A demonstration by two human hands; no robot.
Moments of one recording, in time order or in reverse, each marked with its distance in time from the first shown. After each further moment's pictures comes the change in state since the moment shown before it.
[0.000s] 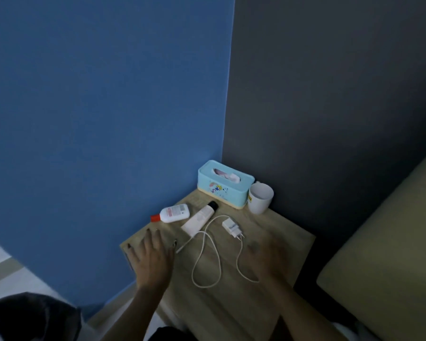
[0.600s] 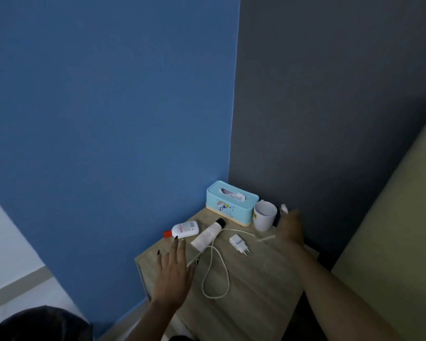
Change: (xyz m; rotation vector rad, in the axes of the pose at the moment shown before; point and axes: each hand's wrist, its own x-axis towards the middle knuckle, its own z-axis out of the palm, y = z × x) left_hand -0.035 0.011 -0.037 -0.049 0.051 0.276; right_hand 0.061 -0.039 -0.122 0.535 0.088 0.308
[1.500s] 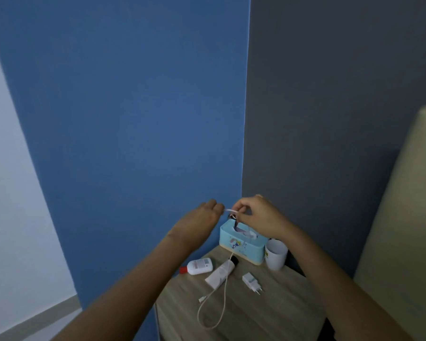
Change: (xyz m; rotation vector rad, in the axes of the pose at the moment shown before) left_hand 0.035 0.081 -0.234 0.225 0.175 0.555; right_hand -0.109 -0.162 -0.098 -0.113 -0.465 -1.003
